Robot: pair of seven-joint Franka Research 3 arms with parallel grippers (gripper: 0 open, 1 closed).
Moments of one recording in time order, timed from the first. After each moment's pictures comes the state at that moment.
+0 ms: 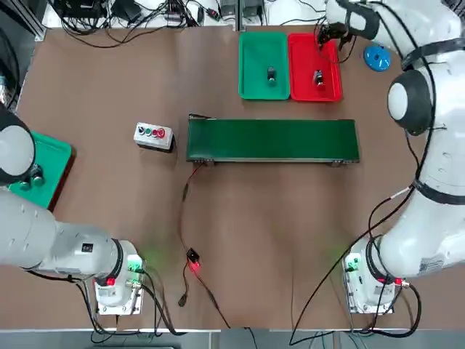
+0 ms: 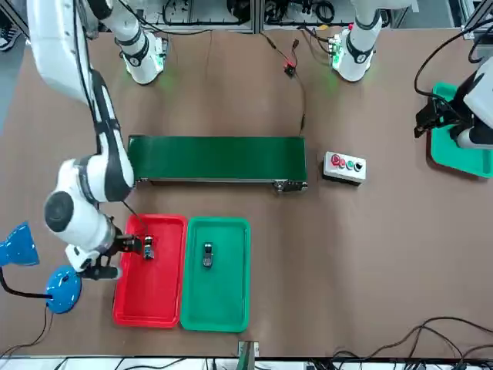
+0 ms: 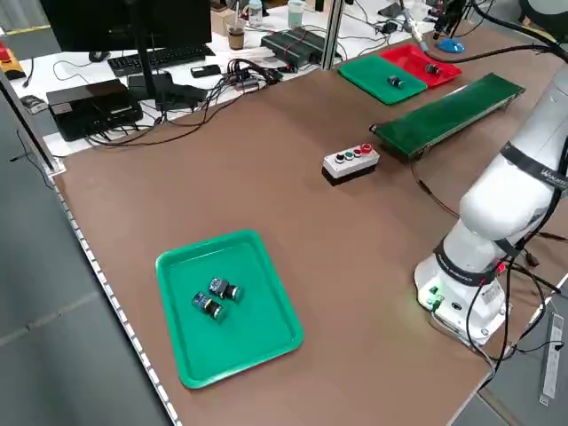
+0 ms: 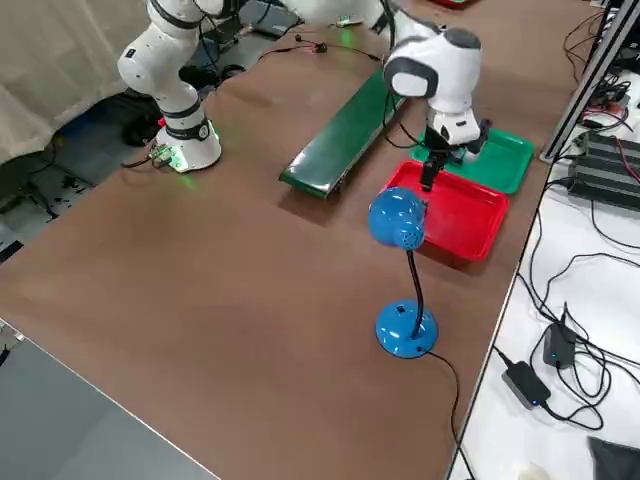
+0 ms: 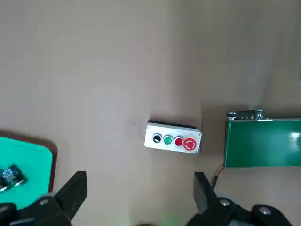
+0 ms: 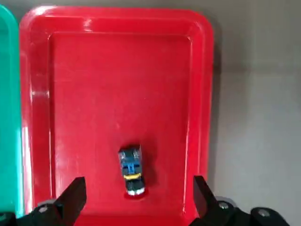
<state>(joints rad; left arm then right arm) -0.08 0.03 0.01 -1.50 -0.02 1.49 -0.02 0.20 0.67 -0.09 -1.43 0.04 2.15 0.11</state>
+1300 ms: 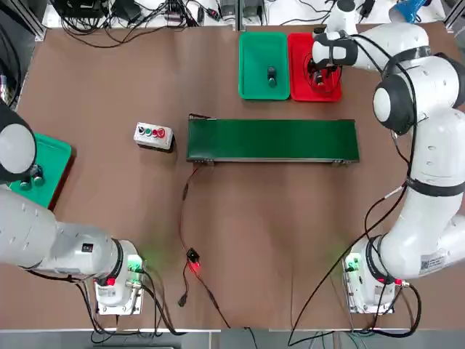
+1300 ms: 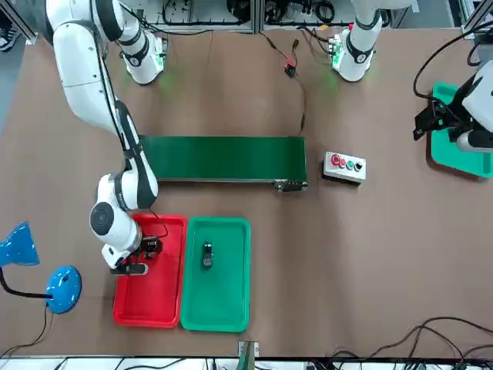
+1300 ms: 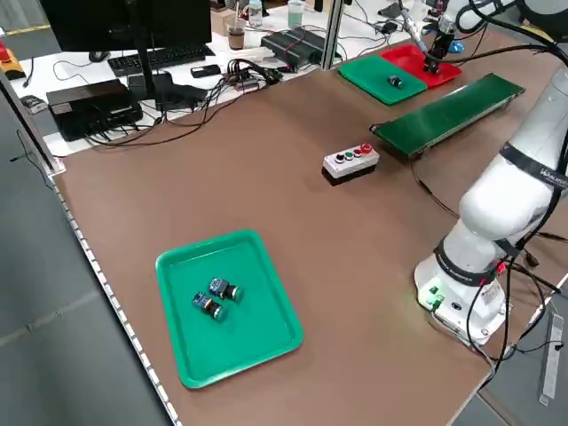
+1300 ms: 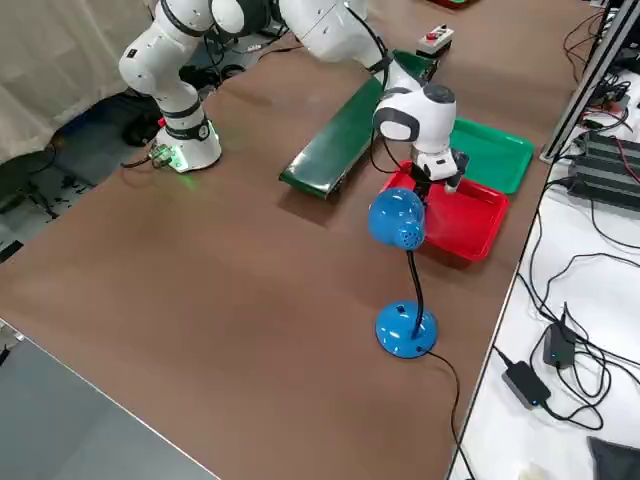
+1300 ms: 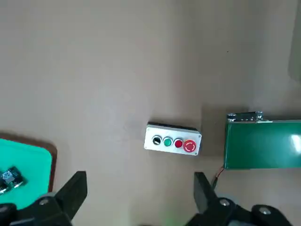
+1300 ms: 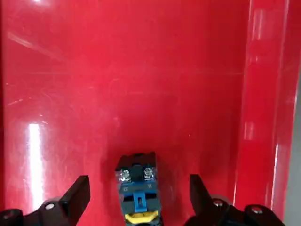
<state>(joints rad) -0.08 0.04 0.01 -1.49 -0.02 1.50 -0.02 0.24 0.79 -0.09 -1.57 0.06 2.41 0.11</state>
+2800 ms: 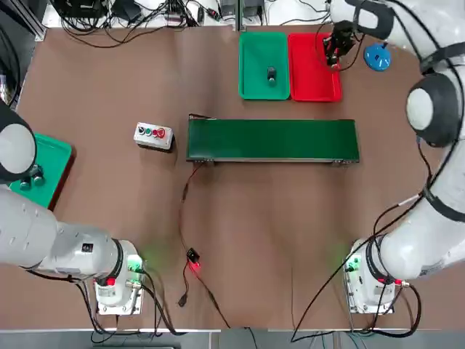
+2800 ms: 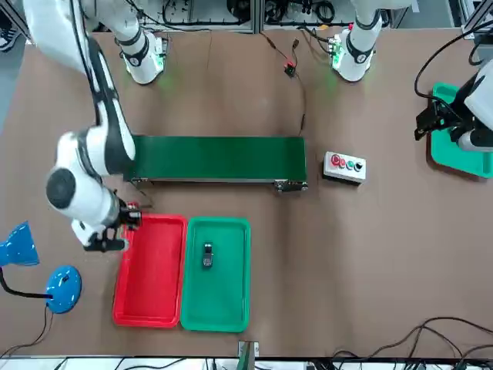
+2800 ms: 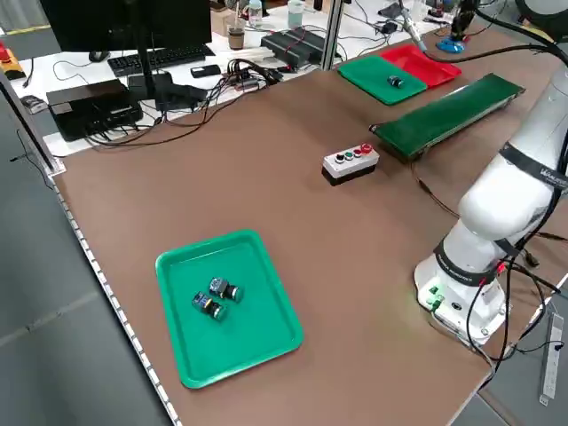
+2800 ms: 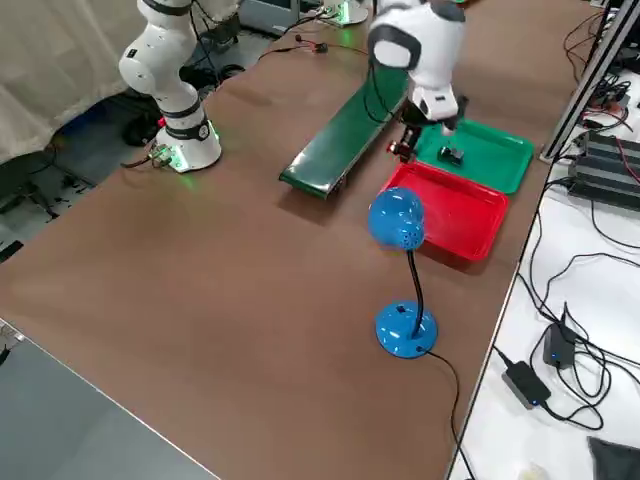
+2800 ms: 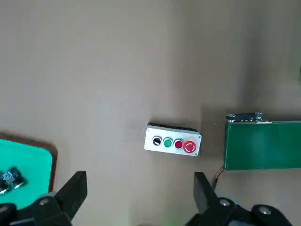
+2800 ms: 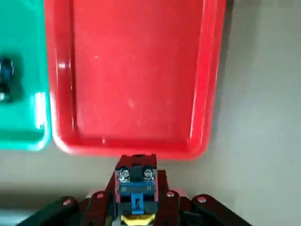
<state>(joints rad) -0.08 0.04 0.01 -1.49 -0.02 1.50 -0.02 0.24 0.39 -0.09 -1.72 0.06 2.02 0.09</state>
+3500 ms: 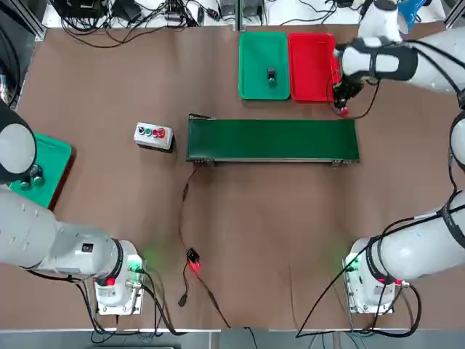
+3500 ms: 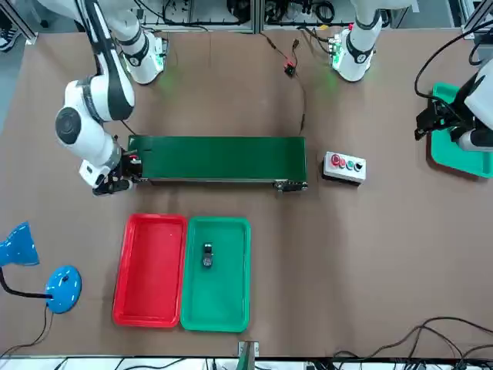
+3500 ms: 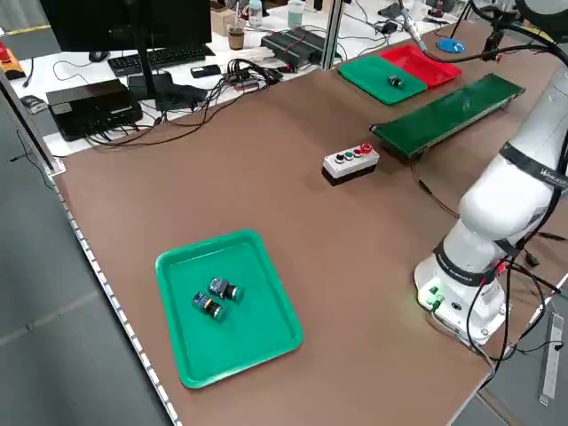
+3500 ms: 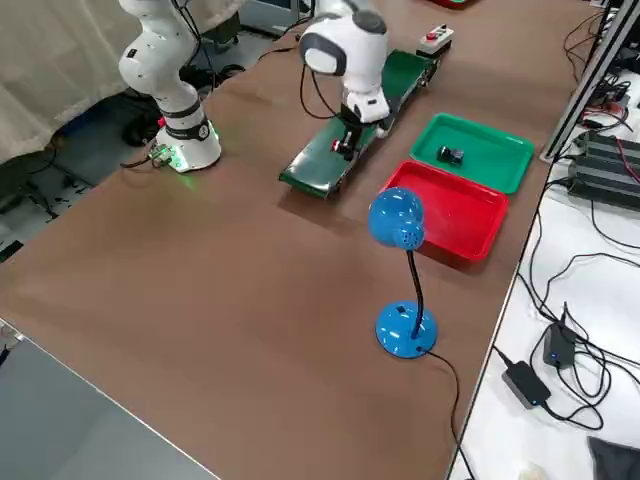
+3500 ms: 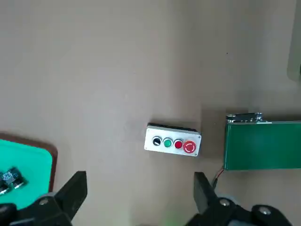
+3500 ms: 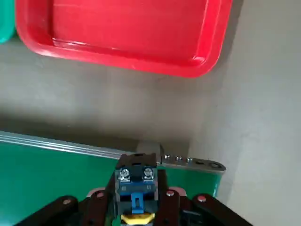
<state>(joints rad) -0.08 0.04 0.01 -1.48 -0.02 1.50 -0.02 0.24 0.10 -0.09 -2.30 0.06 2.34 -0.02</state>
